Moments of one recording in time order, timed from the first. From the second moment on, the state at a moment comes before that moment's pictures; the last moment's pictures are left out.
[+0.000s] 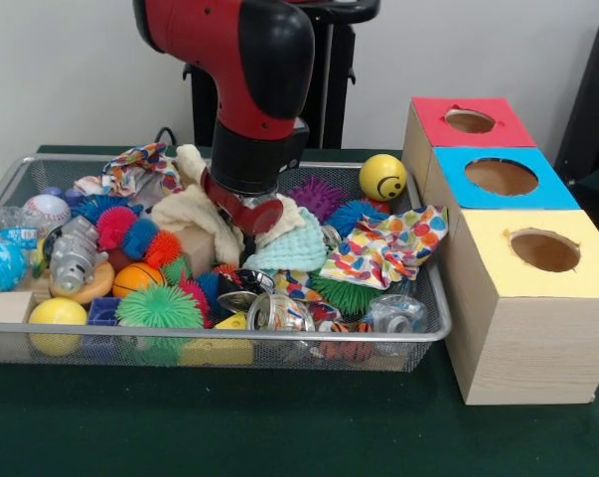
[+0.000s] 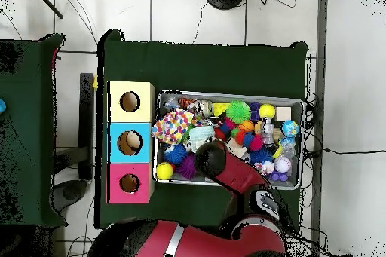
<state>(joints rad) -0.19 -0.34 -0.22 1.78 0.29 0.08 2.12</state>
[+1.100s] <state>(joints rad) -0.26 -0.44 -0.30 1.76 0.02 0.30 2.12</state>
